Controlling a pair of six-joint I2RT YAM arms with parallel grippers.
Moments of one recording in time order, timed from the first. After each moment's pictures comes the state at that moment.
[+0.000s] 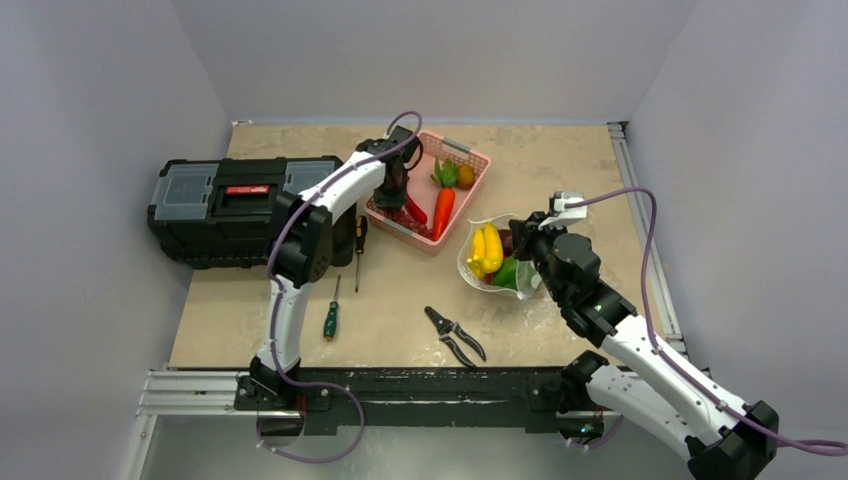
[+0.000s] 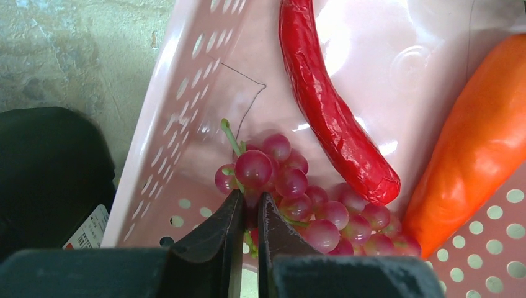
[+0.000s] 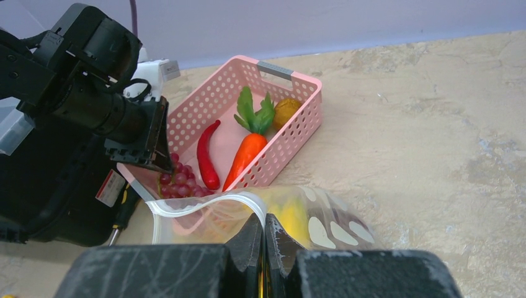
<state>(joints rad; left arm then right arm) -0.49 2.23 1.92 -0.92 -0.19 -0.42 0.62 0.75 0.61 -0.01 0.38 0.35</state>
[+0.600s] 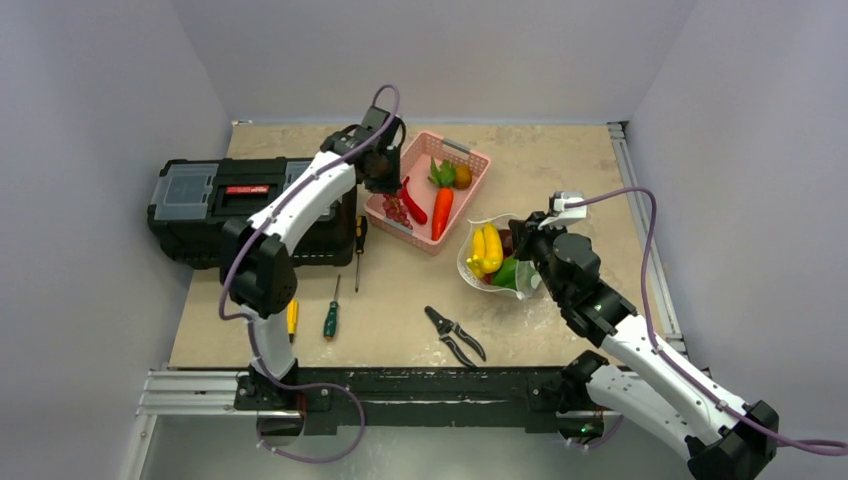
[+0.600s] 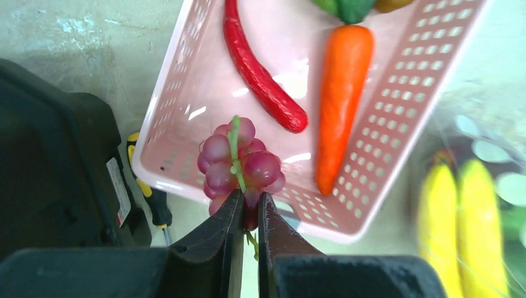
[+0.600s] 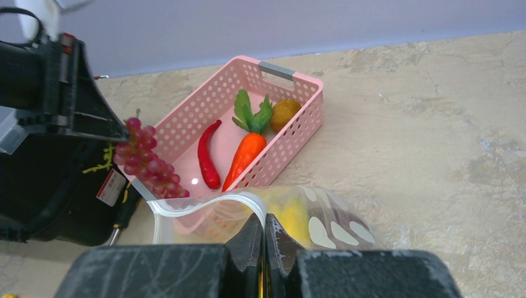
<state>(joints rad) -0.49 1.94 1.80 -0.86 -0.08 -0.42 0.62 0.75 0.61 -0.01 0.38 0.35</state>
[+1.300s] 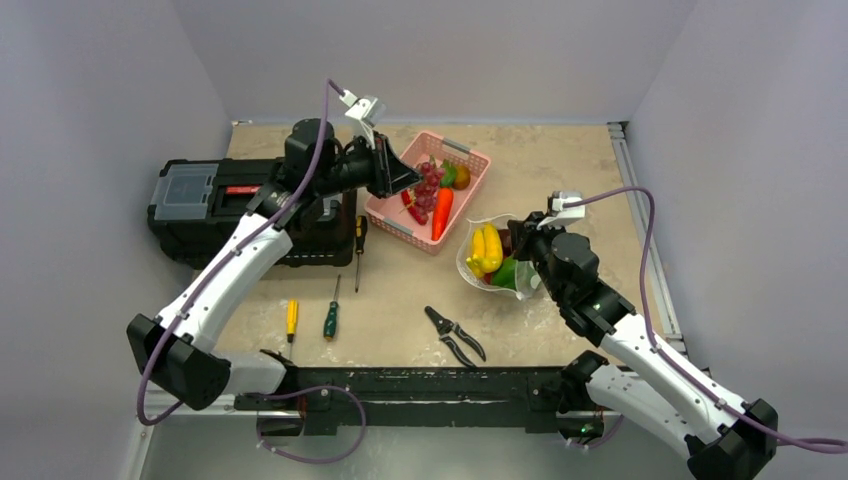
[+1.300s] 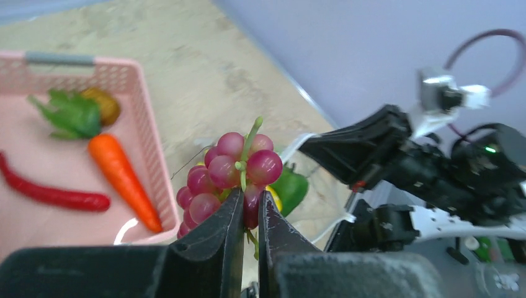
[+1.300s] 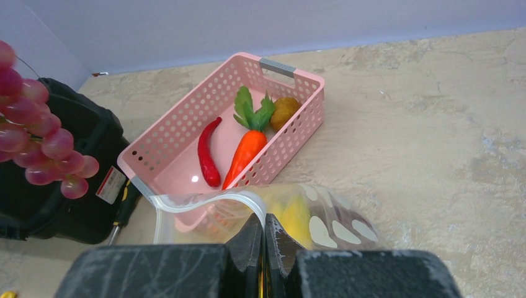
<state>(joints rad) -0.49 1.34 1.38 -0.33 0.46 -0.39 0.62 0.76 0.61 -0.01 0.38 0.35</state>
